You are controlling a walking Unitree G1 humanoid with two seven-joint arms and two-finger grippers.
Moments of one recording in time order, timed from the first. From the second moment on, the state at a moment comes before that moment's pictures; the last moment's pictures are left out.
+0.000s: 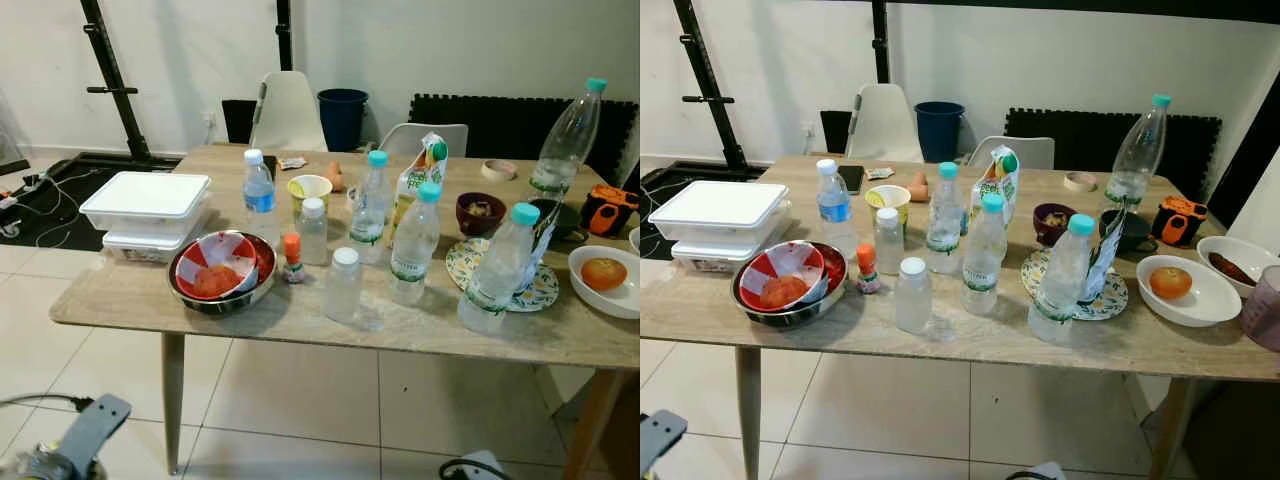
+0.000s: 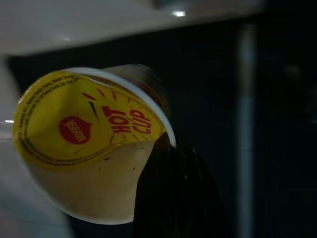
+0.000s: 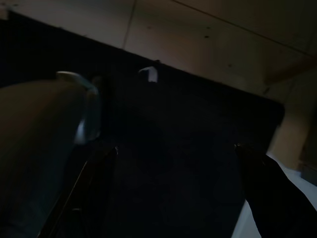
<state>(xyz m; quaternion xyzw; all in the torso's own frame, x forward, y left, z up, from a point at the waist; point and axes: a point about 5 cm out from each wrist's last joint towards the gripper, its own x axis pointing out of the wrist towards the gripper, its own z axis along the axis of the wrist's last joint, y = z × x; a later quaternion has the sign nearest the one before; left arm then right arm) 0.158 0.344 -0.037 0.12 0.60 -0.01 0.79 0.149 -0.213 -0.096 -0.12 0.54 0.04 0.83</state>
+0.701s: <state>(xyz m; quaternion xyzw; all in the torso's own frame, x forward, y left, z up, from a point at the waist) 0.122 0.273 -0.089 0.02 0.54 0.15 0.83 0.149 -0.218 -0.095 -0.10 0.54 -0.01 0.84</state>
